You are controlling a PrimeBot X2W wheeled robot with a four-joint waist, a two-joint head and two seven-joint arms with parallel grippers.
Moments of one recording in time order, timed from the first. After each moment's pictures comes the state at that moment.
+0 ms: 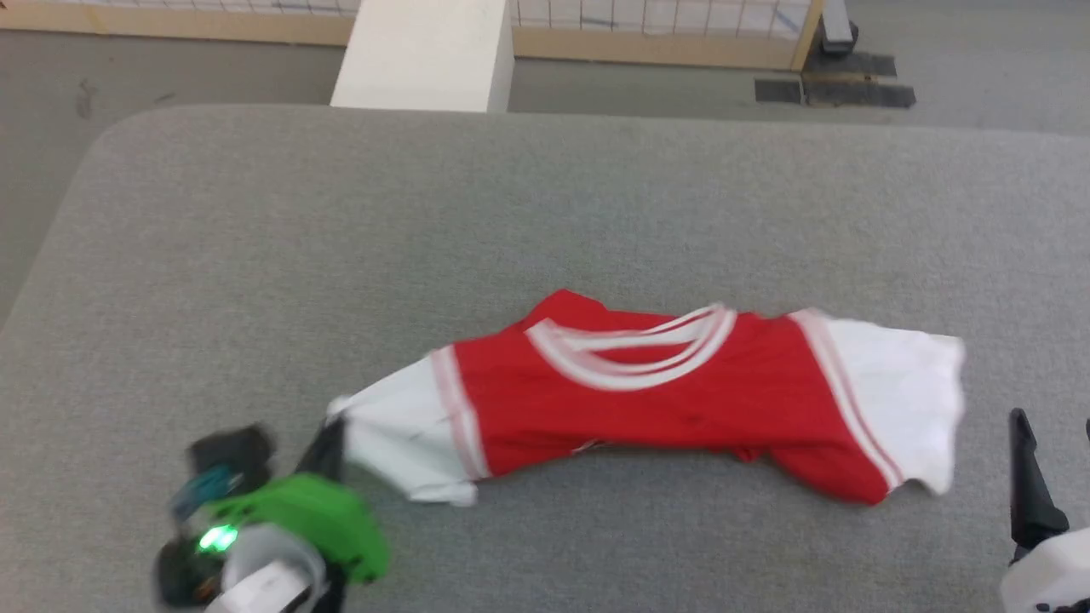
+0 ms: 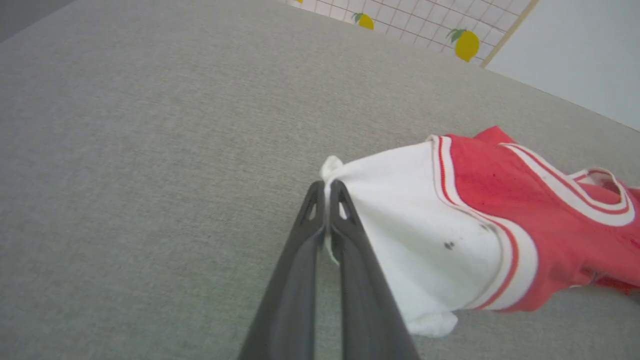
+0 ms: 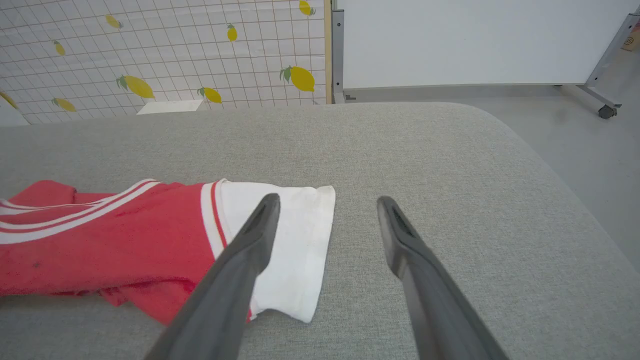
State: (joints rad) left arm -0.04 0.16 -0.15 0.05 -0.44 0.15 0.13; right arm 0.16 -0.05 -0.32 -0.26 0.15 0.13 0.19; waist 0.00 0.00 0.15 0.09
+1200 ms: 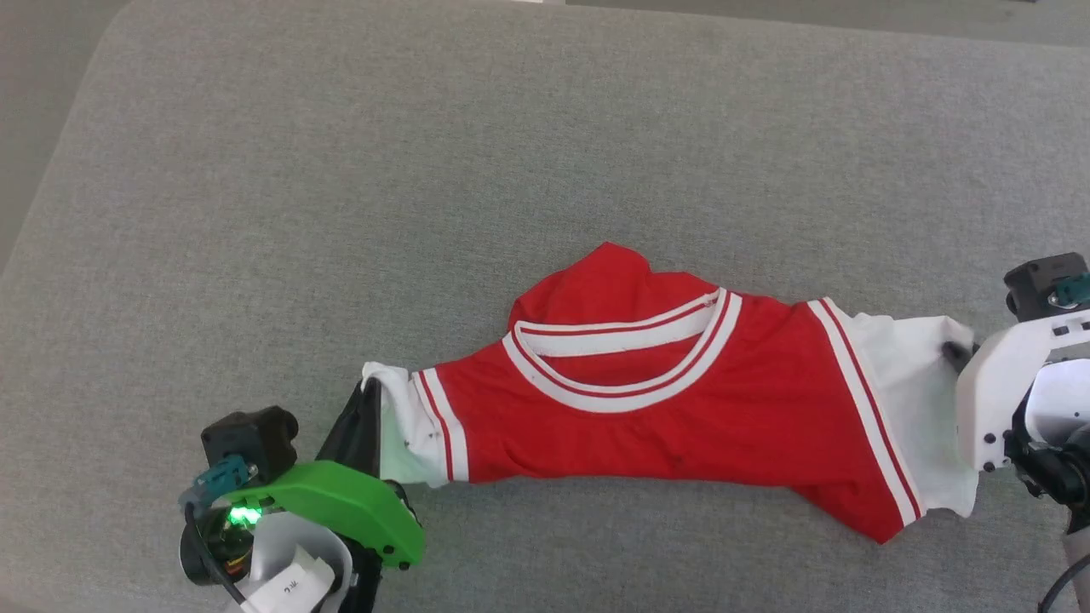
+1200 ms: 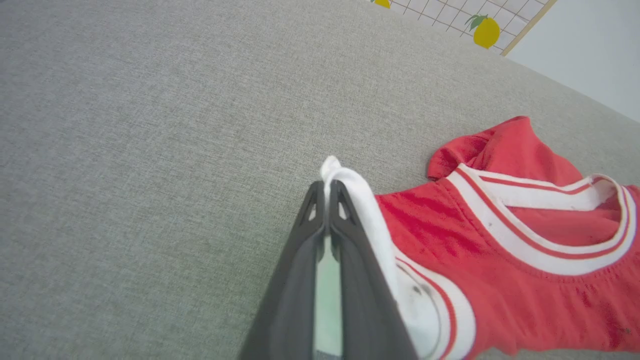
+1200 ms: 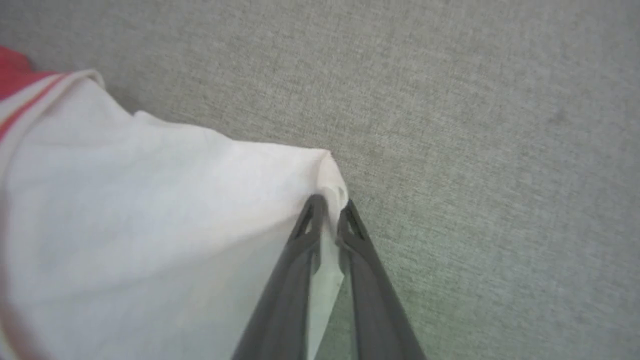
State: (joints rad) left arm 0.00 0.15 -0.21 -0.16 -0.45 0.19 0.16; right arm -0.29 -0.36 -0.01 0.15 0.25 0.13 0.72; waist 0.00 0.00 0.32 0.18
